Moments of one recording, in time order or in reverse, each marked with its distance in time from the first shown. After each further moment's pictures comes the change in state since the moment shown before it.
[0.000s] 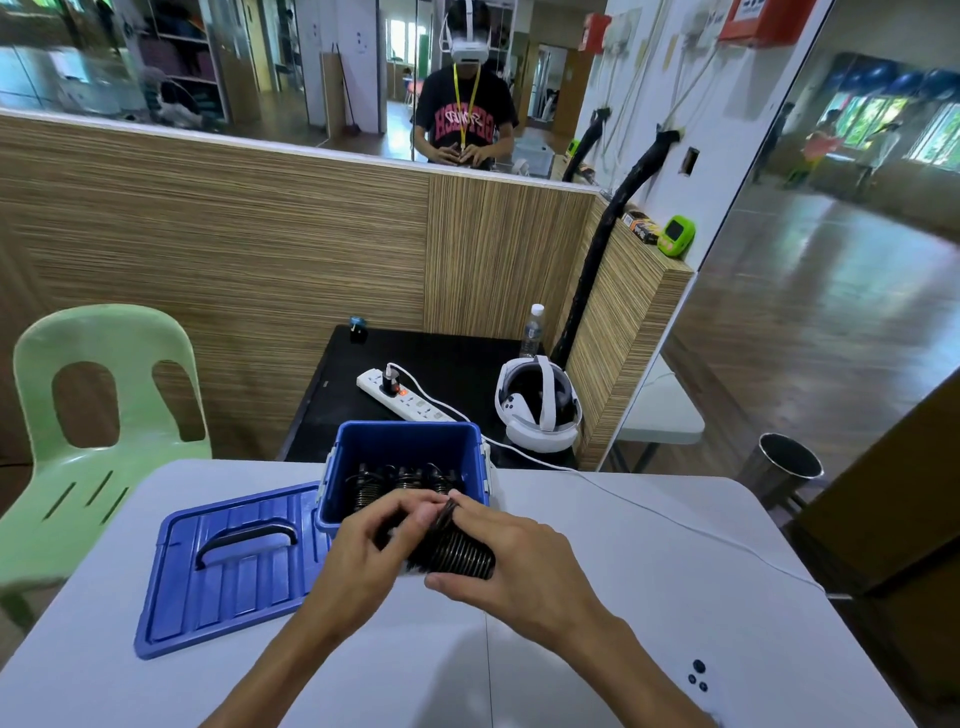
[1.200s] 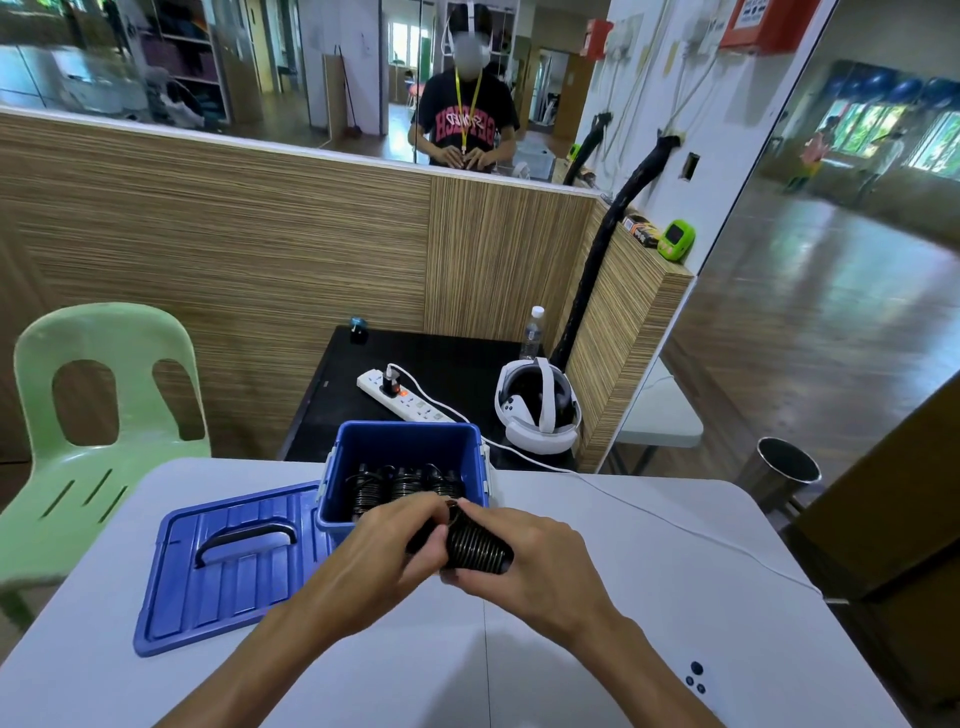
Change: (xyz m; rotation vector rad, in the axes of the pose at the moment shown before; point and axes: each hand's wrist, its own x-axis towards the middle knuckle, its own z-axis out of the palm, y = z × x) left_hand 0.010 0.007 -0.004 0.598 -0.175 0.300; right_hand -0.007 0.009 -0.002 0.040 0.104 0.058
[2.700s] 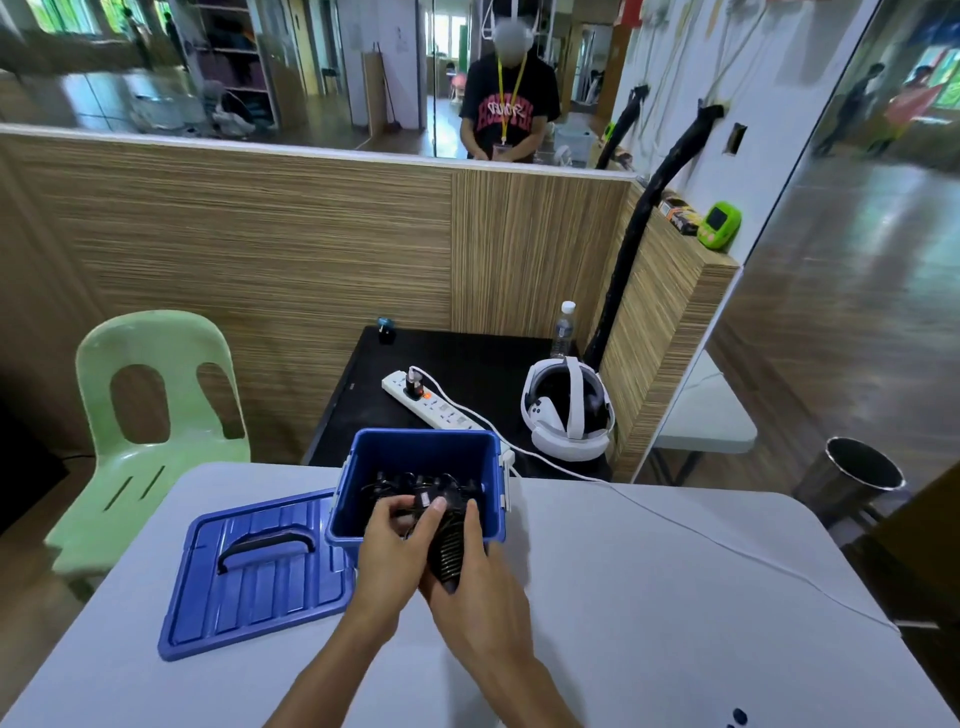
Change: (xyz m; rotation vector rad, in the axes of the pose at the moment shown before) left_hand 0.036 -0.029 0.063 -0.585 0.501 -0.897; right_hand 0.034 0.003 0.087 0.267 -0.055 0.450
